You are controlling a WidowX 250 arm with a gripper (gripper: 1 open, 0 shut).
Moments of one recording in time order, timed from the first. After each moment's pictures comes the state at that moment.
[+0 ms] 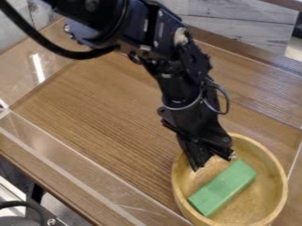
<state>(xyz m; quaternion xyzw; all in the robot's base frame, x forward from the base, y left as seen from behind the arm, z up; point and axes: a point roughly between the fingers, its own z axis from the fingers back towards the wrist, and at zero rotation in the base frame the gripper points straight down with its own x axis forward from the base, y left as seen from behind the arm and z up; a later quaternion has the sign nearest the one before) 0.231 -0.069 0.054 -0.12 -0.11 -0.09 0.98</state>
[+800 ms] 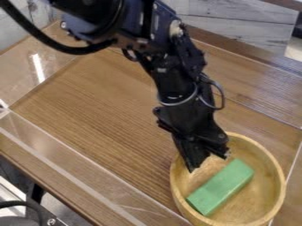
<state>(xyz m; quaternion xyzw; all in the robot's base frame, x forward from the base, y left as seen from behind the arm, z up) 0.226 -0.067 0.056 -0.14 -0.08 -0.08 0.98</state>
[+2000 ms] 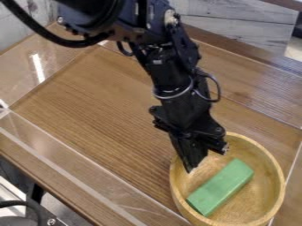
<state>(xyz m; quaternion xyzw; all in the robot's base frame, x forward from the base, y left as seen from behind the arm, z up) 0.222 -0.066 0.061 -0.16 -0.06 -0.07 0.98</state>
